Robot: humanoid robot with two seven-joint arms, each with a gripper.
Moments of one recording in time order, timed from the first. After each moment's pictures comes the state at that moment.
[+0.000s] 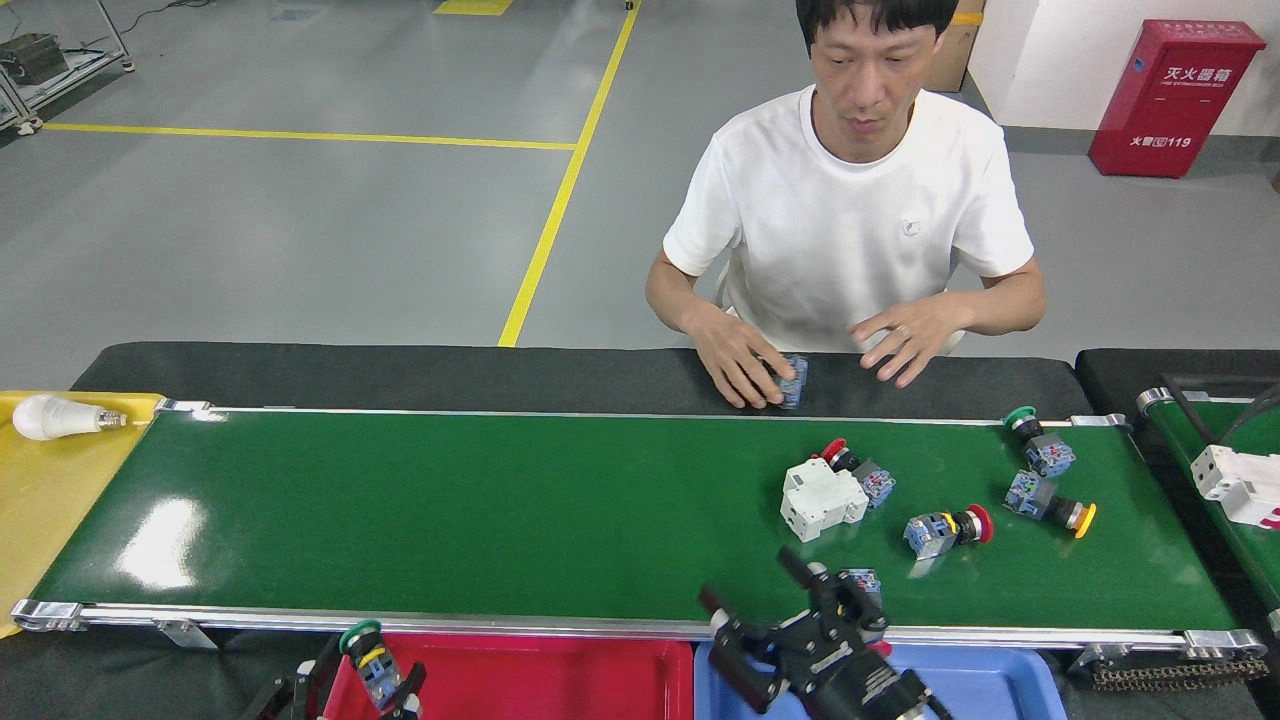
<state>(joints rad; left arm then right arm) 0.39 0.05 0.15 -1.76 -1.56 -0.42 0.09 0.09 0.08 0.05 -1.75 1.24 -0.20 0.16</state>
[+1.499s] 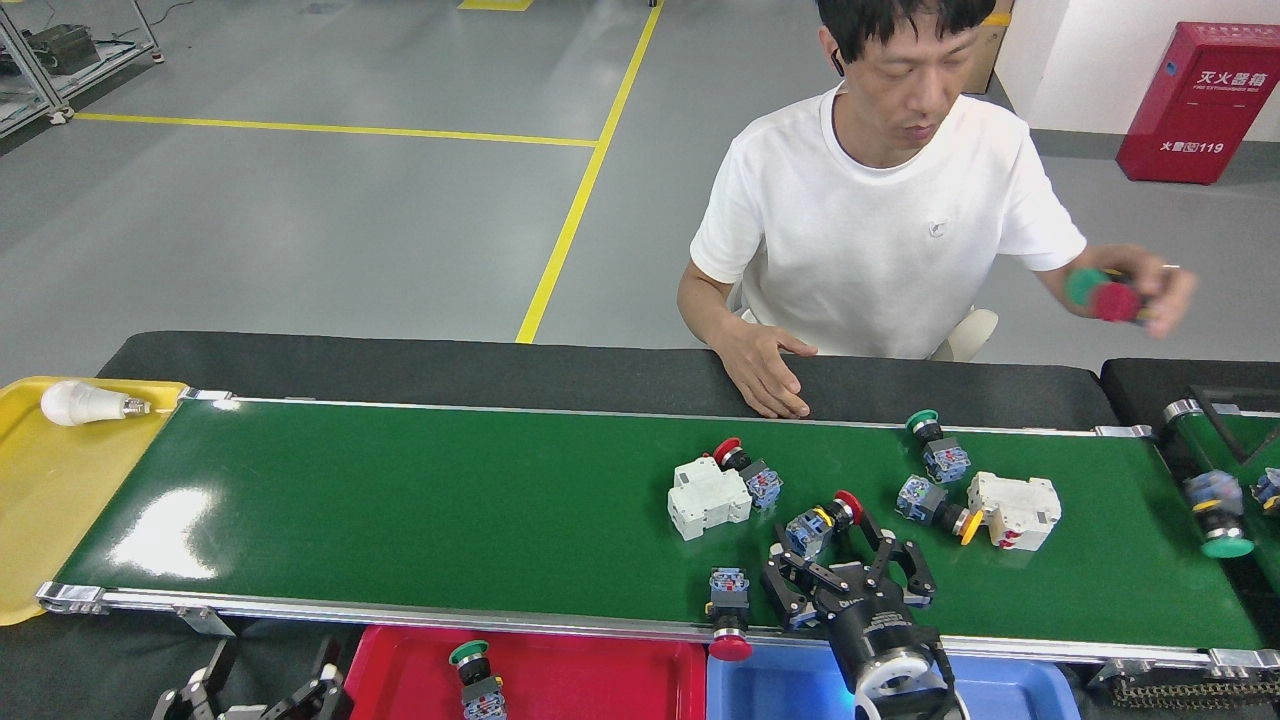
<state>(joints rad) 0.22 0.09 0.13 -1.76 -1.44 -0.33 0.00 -0.16 0.04 0.25 -1.35 1.40 0.10 0.08</state>
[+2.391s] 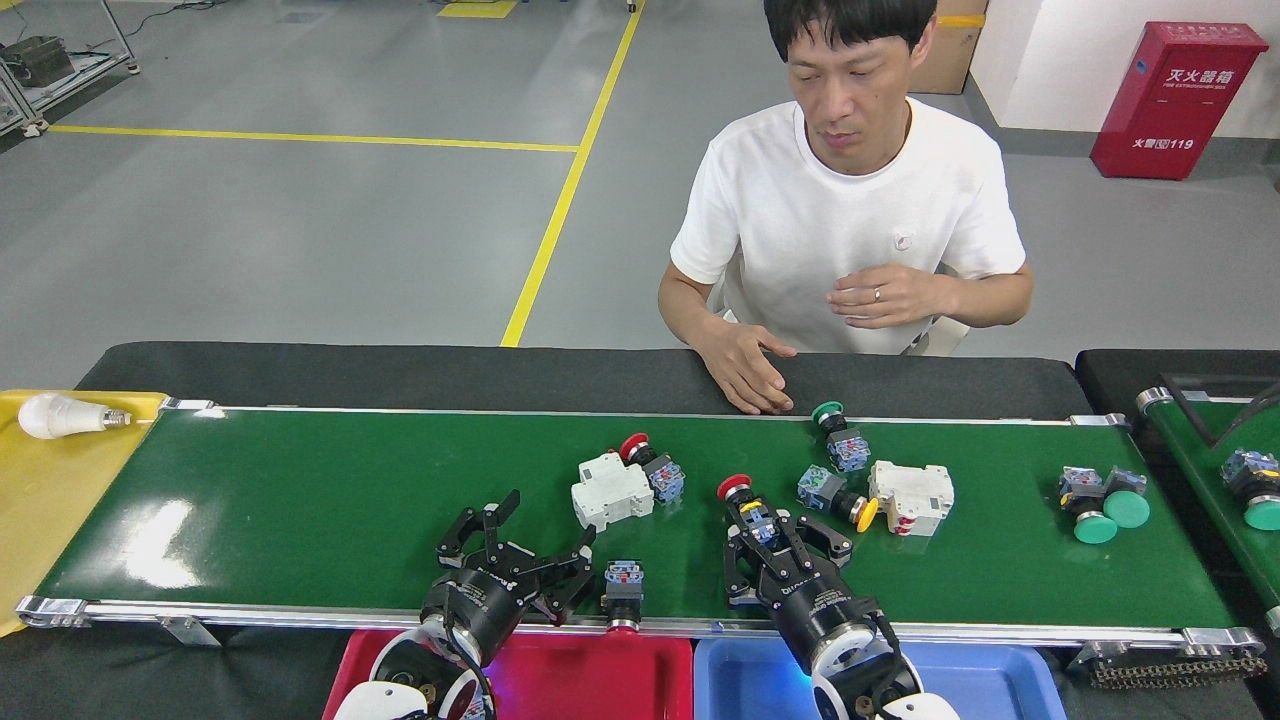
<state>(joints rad) -0.26 -0.03 -0.16 -1.19 -1.67 -0.33 0.01 -0.20 0.04 0.30 -1.28 1.39 -0.10 0.03</state>
